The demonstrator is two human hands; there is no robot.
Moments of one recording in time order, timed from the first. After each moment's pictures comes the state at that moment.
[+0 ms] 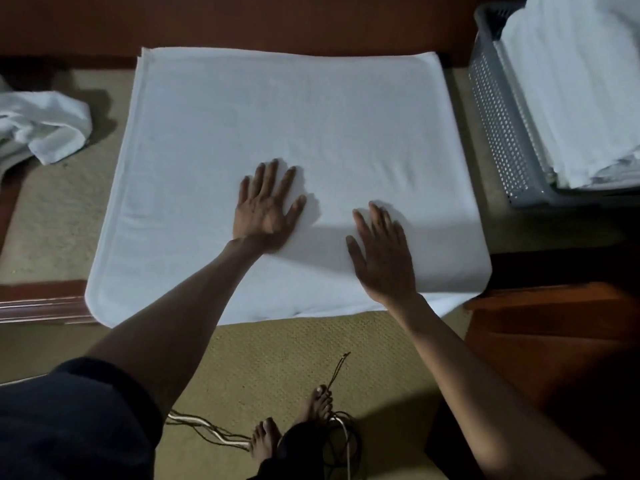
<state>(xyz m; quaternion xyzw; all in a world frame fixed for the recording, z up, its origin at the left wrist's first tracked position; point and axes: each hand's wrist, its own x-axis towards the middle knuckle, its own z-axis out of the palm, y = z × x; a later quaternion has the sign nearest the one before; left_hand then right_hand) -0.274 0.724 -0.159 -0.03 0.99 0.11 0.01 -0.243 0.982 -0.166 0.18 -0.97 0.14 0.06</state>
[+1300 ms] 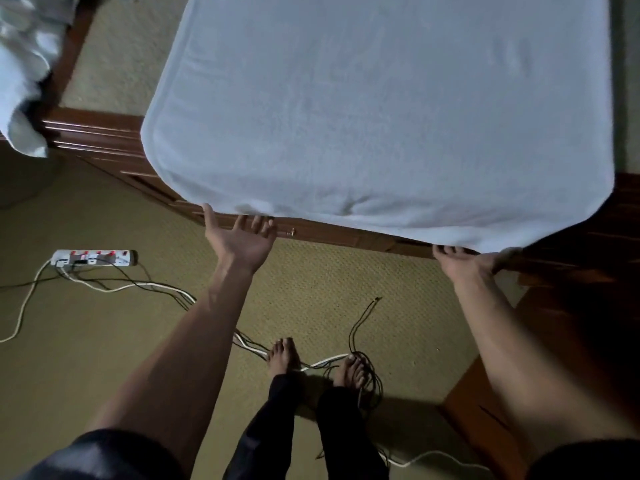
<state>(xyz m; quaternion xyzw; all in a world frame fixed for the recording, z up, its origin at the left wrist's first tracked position) -0.016 0.705 -0.250 -0.47 0.06 0.87 -0.16 -0.158 1.052 -0.265 -0.50 -0.26 0.83 -0.07</state>
